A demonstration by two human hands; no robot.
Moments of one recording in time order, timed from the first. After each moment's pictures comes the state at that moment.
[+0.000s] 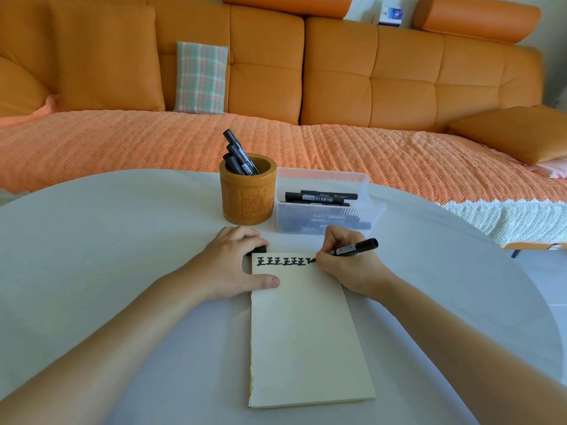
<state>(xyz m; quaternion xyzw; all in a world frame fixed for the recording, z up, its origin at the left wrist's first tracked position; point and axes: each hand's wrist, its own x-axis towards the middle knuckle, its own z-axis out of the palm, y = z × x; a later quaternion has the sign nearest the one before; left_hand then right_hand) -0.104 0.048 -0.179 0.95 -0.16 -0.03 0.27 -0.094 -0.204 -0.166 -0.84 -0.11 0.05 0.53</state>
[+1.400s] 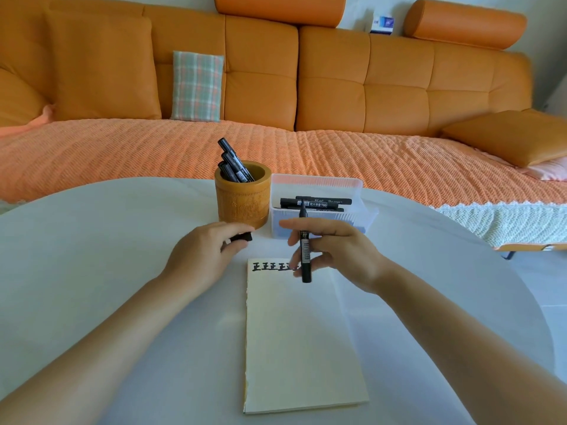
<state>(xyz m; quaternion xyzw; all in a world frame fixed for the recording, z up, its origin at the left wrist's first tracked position) -0.102 0.059 -0.166 0.93 -0.13 0.16 0.31 -0.100 -0.192 -0.124 -0.74 -0.20 0.16 0.62</state>
